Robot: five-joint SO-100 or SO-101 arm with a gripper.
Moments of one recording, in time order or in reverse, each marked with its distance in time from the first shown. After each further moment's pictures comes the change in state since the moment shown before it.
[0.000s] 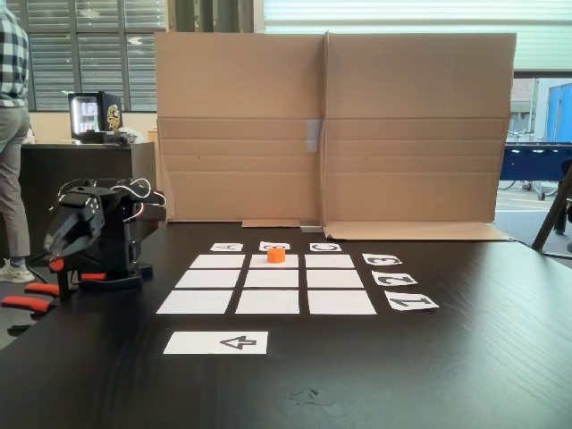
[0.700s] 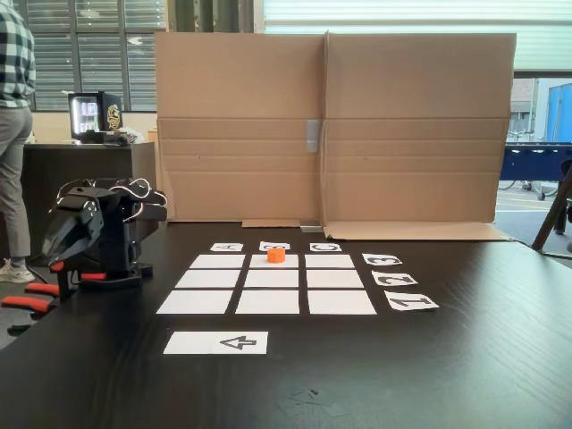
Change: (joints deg) arm 1.4 0.0 0.0 2.7 0.0
